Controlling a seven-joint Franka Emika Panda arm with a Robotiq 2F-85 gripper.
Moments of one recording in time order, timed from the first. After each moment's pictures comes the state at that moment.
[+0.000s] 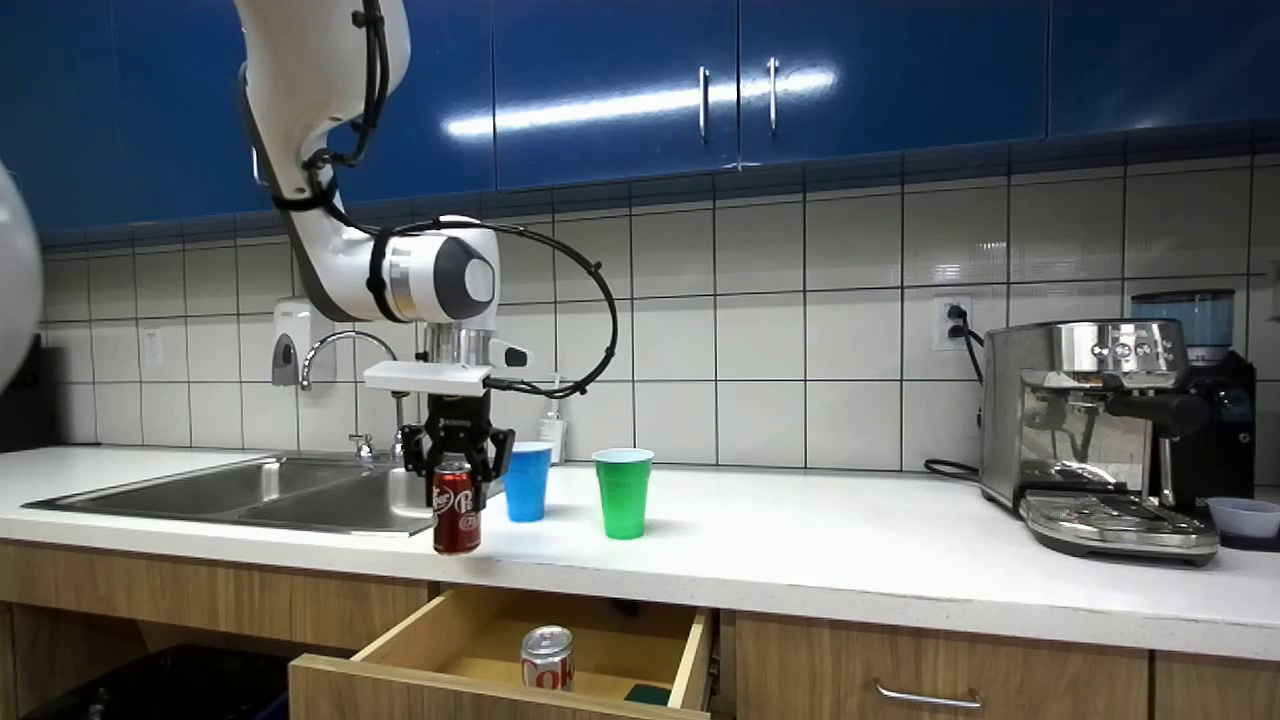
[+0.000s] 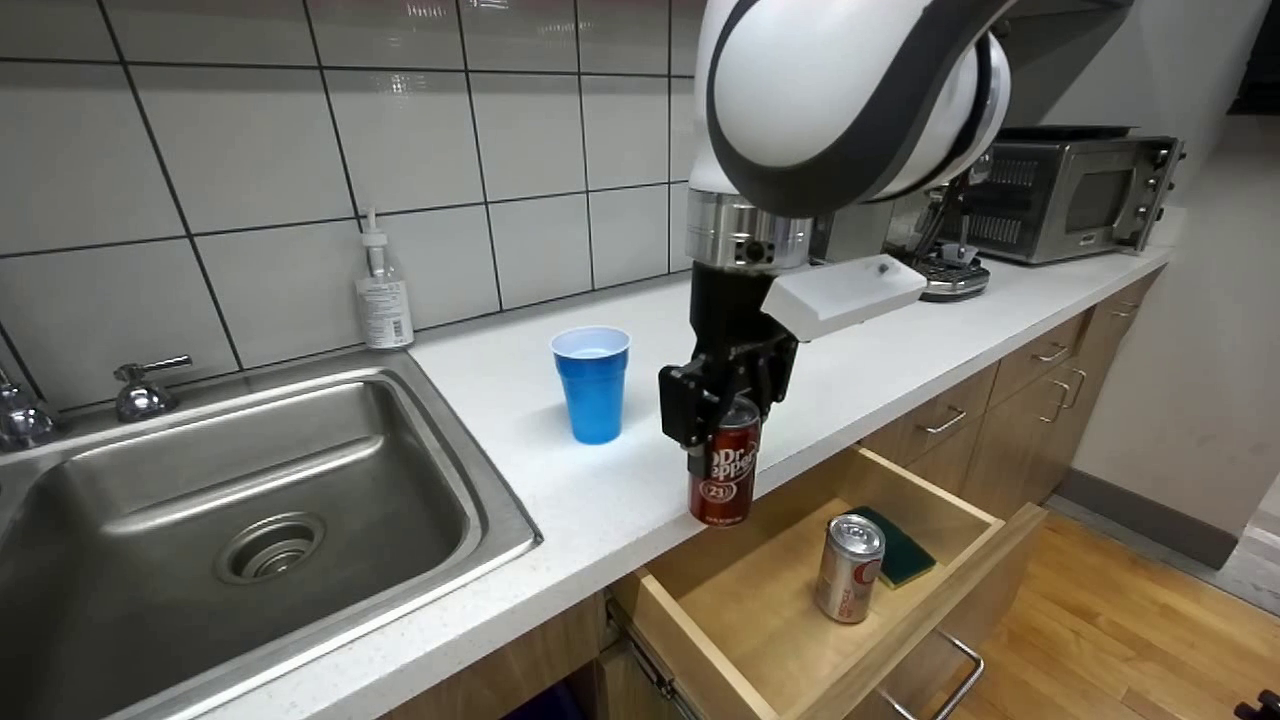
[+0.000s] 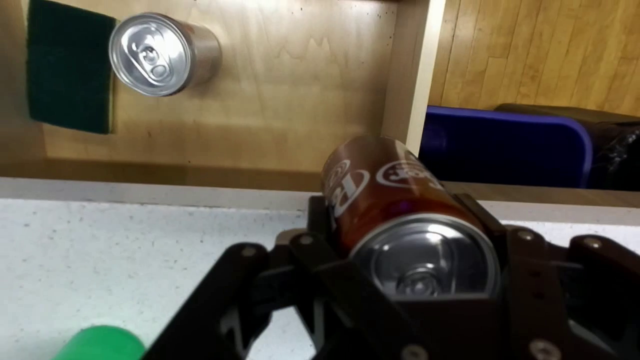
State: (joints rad) arm 0.08 0.23 0.08 -2.15 0.05 2.39 0.01
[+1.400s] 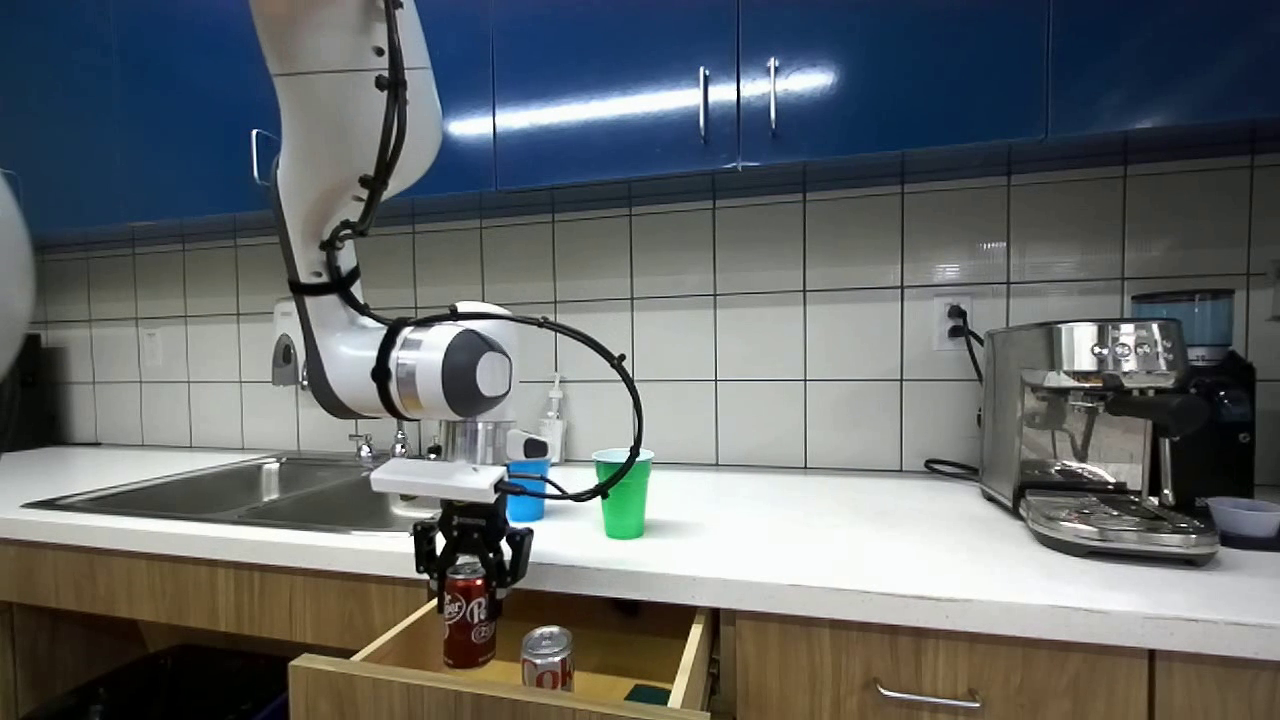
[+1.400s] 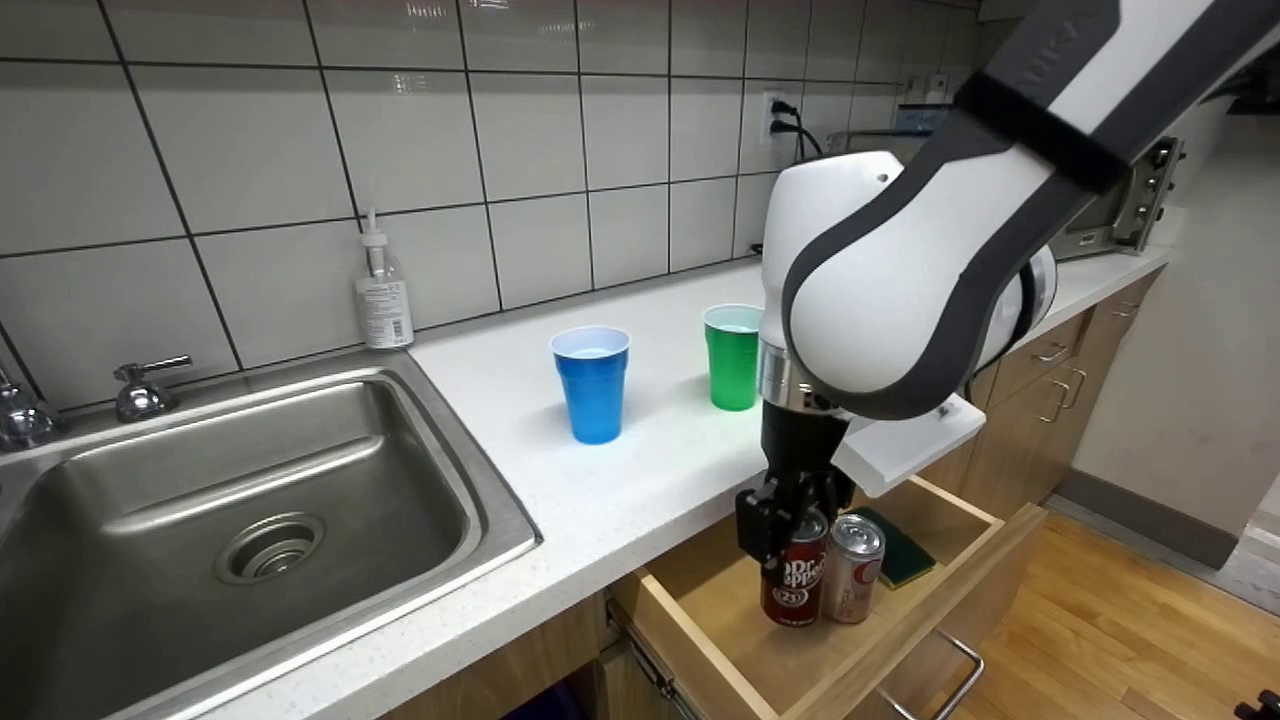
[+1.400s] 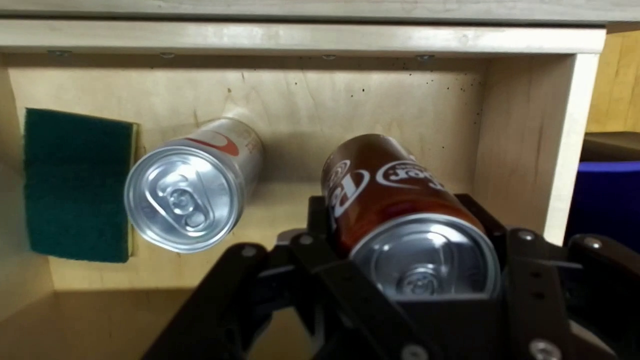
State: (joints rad) arm 0.07 0.36 0.03 -2.30 0.05 2.60 0.01
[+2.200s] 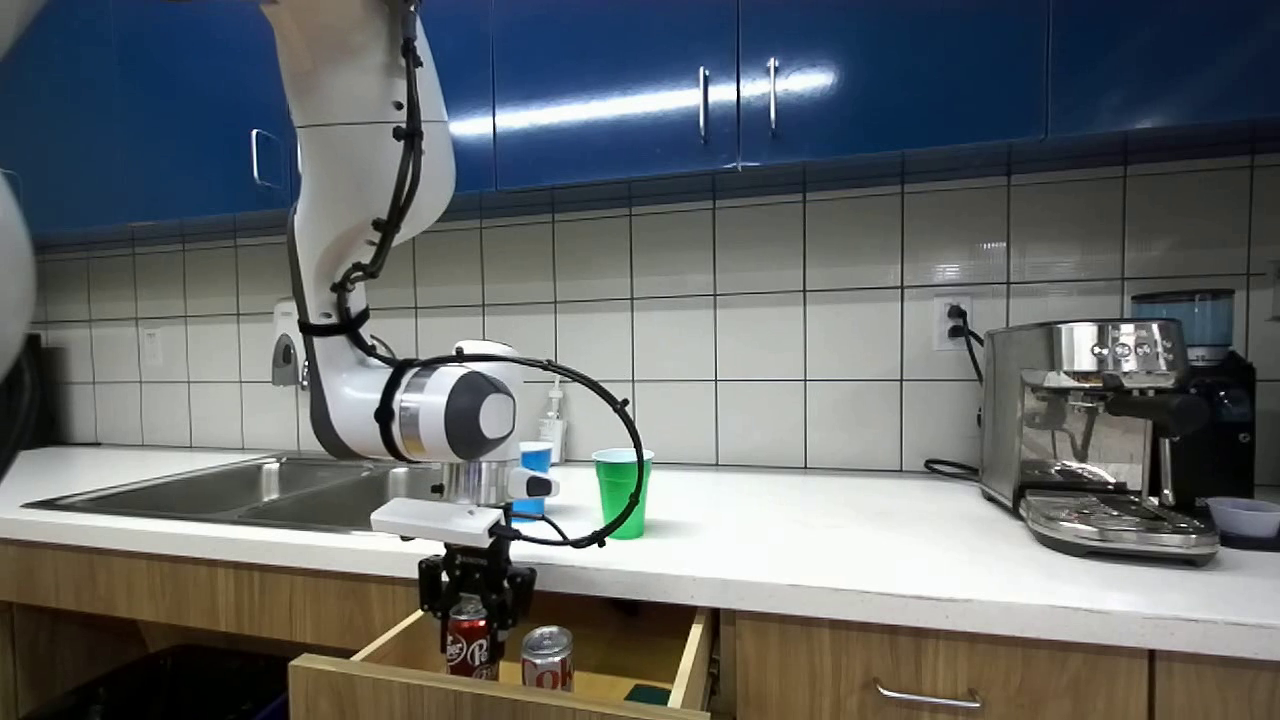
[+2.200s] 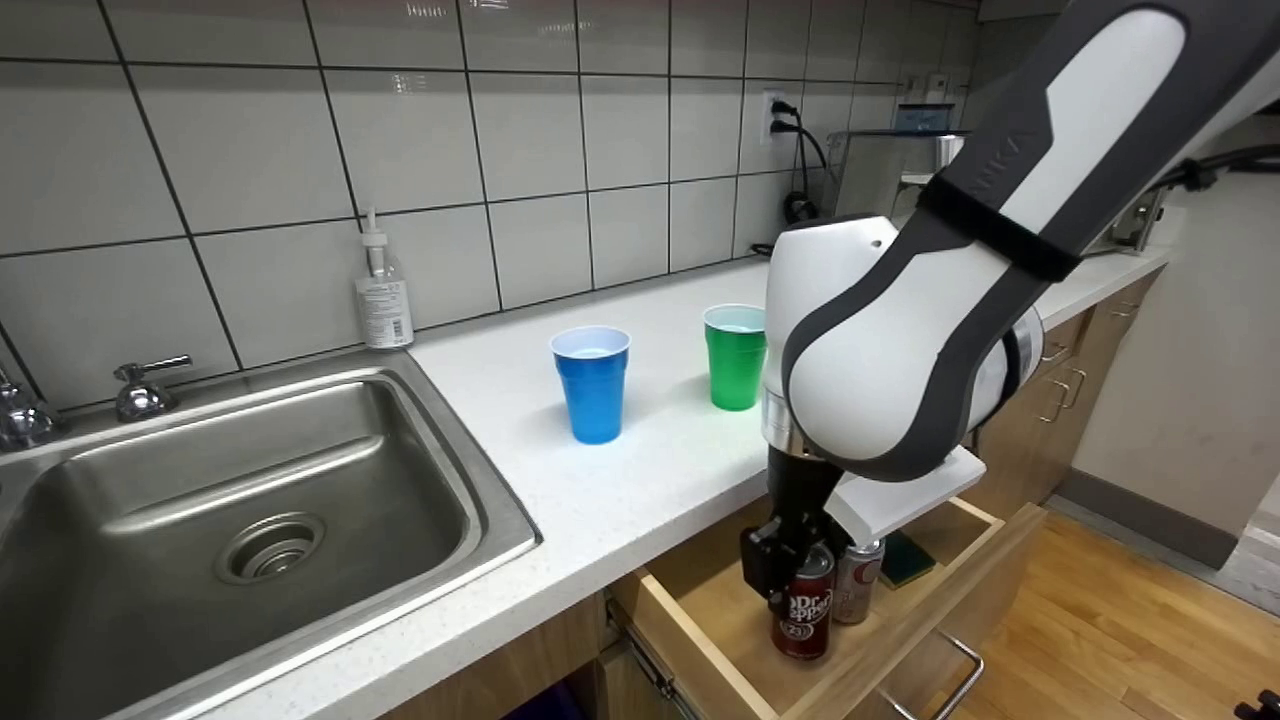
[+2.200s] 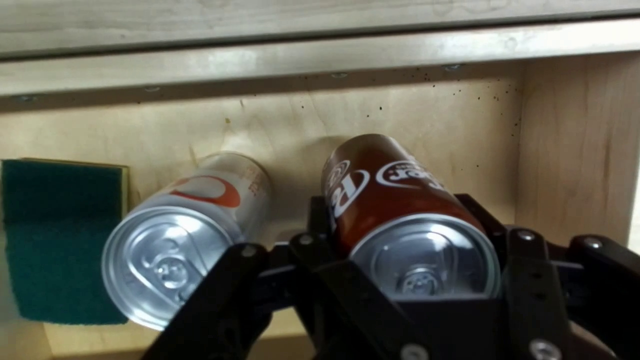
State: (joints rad) arm 0.07 0.45 0.02 -2.29 0.05 2.67 0.08
